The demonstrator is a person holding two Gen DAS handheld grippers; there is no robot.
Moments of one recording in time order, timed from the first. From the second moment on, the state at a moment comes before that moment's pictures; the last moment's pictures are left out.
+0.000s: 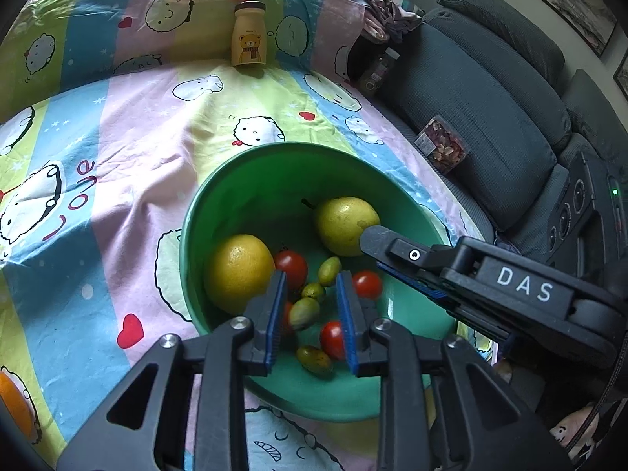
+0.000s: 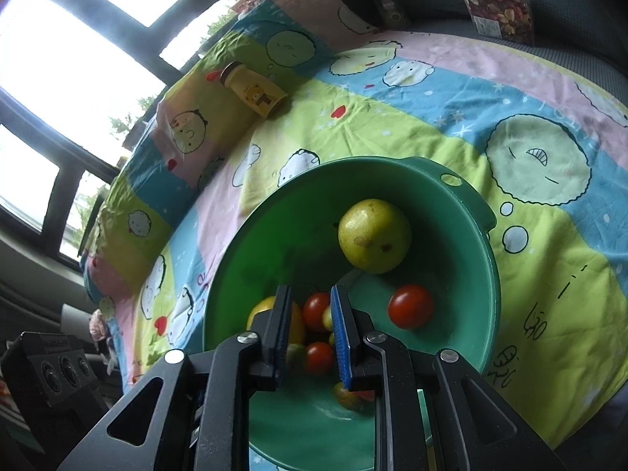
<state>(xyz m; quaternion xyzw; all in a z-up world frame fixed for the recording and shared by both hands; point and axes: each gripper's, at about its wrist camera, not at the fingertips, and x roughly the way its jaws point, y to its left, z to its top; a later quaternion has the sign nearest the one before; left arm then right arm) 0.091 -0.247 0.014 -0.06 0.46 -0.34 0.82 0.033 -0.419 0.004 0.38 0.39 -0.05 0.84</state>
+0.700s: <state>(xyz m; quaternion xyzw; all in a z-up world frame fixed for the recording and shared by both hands) 0.032 -0.021 0.035 -0.15 0.42 -0.05 0.89 0.053 -0.290 0.036 0.28 0.40 0.14 0.86</state>
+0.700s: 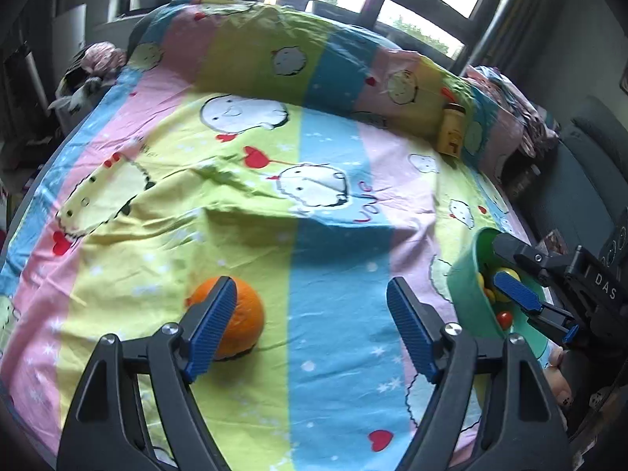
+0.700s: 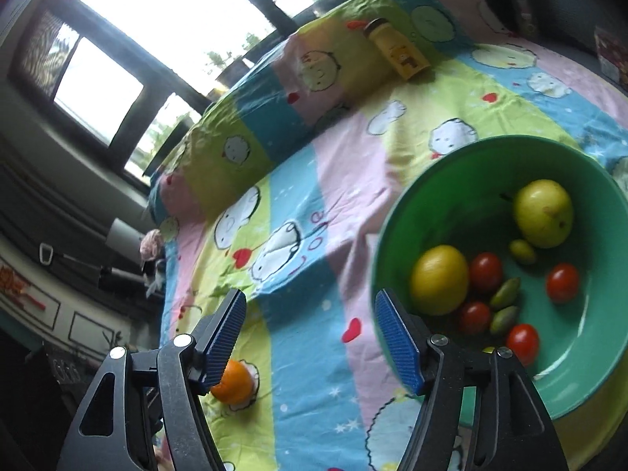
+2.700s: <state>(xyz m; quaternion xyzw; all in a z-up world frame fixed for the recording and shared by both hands) 0.018 -0.019 0.023 -0.15 0.42 -0.09 0.89 0.075 -0.160 -0.015 0.26 0.49 0.32 0.77</state>
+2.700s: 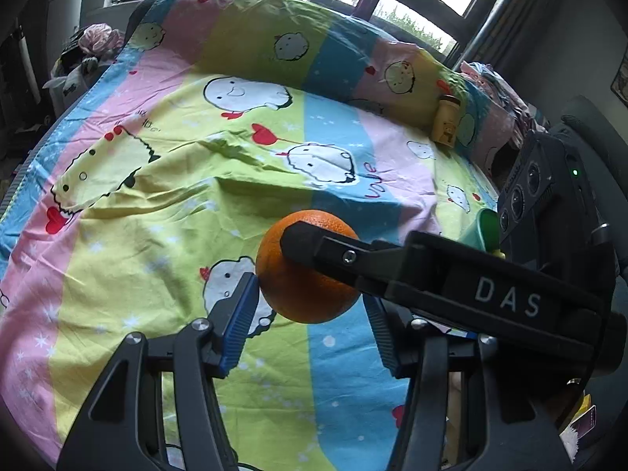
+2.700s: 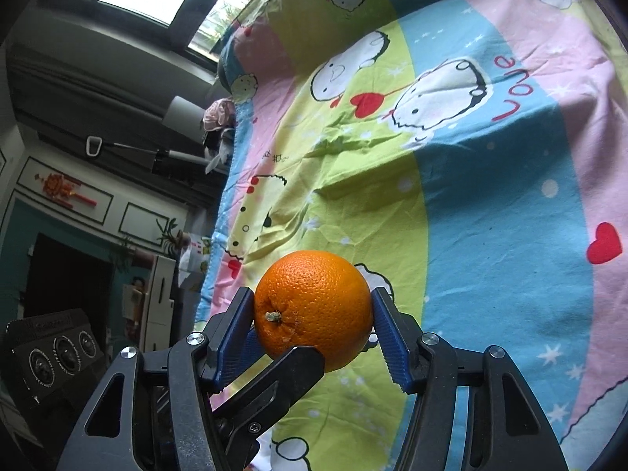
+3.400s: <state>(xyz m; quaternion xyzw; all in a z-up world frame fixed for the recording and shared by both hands) 0.048 -0.188 0.068 -0.03 0.35 -0.30 0.89 0.044 -0.343 0.036 0.35 0.37 0.14 0.85</state>
